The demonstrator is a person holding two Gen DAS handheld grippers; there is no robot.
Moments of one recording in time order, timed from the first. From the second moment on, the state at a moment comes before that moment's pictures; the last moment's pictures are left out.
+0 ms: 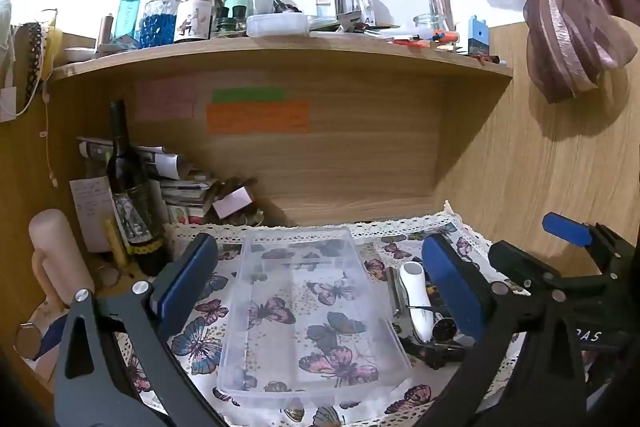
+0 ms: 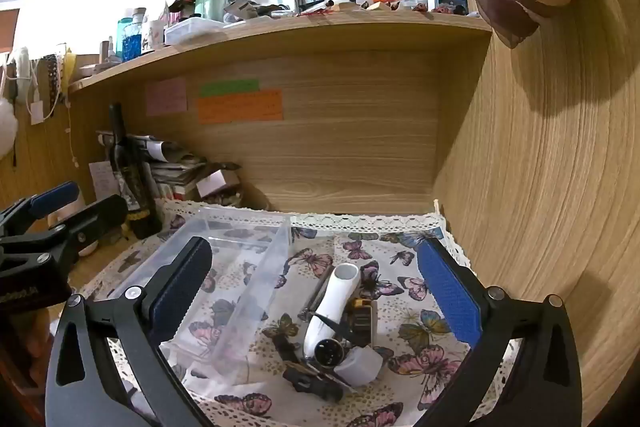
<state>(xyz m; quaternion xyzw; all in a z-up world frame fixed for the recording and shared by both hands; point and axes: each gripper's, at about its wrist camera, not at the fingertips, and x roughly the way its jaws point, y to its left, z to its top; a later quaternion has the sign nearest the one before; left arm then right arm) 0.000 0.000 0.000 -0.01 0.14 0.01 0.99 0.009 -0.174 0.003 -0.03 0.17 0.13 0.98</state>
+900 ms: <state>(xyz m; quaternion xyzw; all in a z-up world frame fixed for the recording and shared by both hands) -0.001 0.001 0.000 -0.02 0.13 0.00 0.99 0.005 -0.173 0.007 -0.03 0.16 0.13 0.98</state>
